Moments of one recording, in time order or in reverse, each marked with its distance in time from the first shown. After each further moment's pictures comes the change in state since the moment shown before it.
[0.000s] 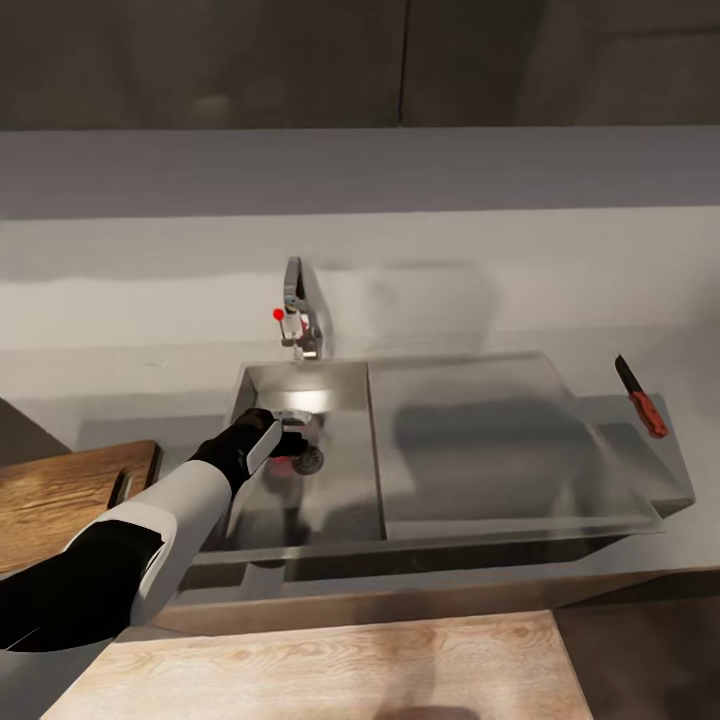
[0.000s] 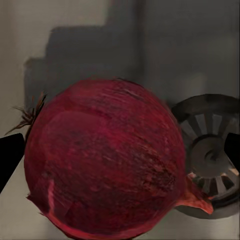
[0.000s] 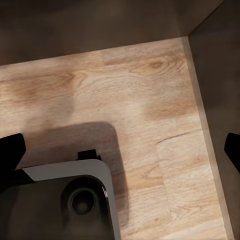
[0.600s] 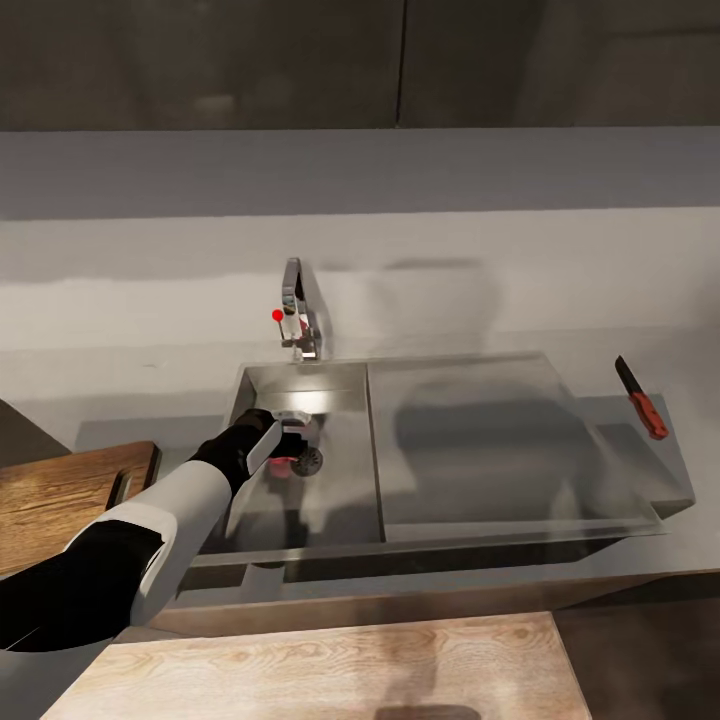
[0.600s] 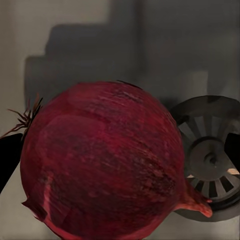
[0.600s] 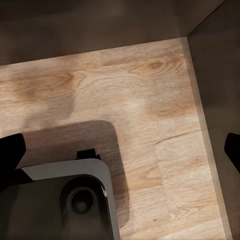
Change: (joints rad) left arm 0.000 0.000 0.000 0.006 0.000 0.000 0.000; right arm 0.000 0.000 0.000 0.003 0.000 0.000 0.000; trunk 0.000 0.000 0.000
